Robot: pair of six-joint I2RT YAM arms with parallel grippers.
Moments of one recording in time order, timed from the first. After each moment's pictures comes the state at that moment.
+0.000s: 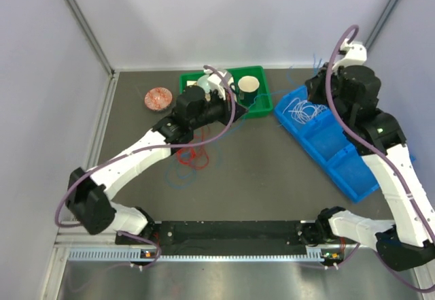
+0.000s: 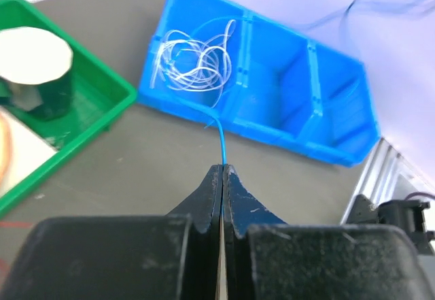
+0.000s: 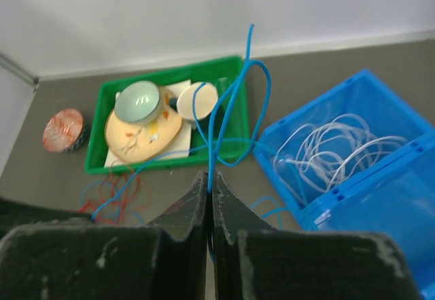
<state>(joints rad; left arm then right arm) -0.71 1.36 1.18 0.03 0.26 -0.36 0.41 1.09 1.54 -0.66 0.26 0.31</state>
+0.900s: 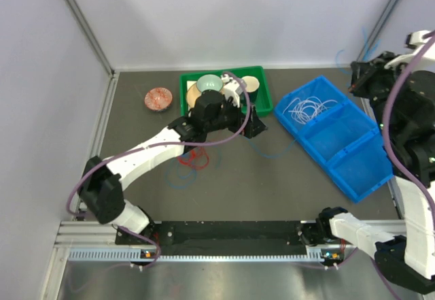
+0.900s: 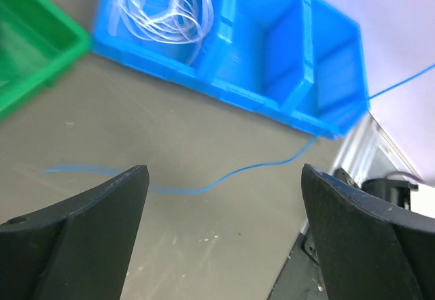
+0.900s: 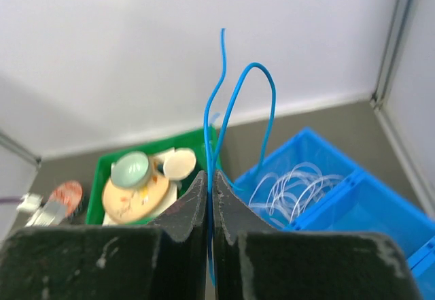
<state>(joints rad) -0.78 1.54 1.24 -0.01 0.32 -0.46 0.30 0.99 1.70 -0.71 0.31 0.27</state>
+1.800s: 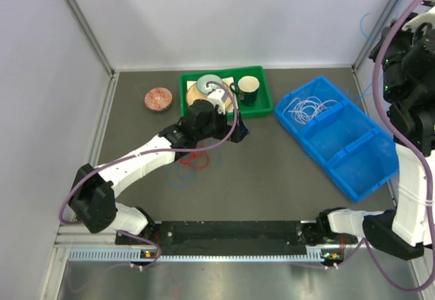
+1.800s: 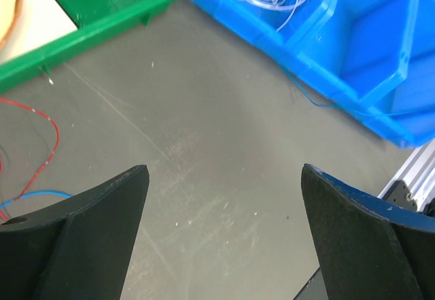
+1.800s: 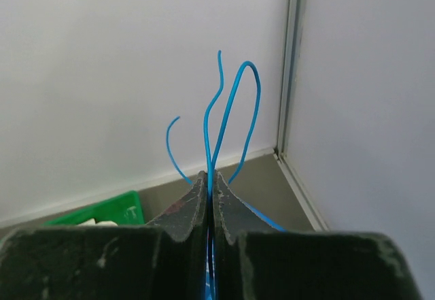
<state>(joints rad) -0.74 1.41 1.06 -0.07 0.11 -0.48 0.25 1.25 2.13 -0.74 0.51 0.04</state>
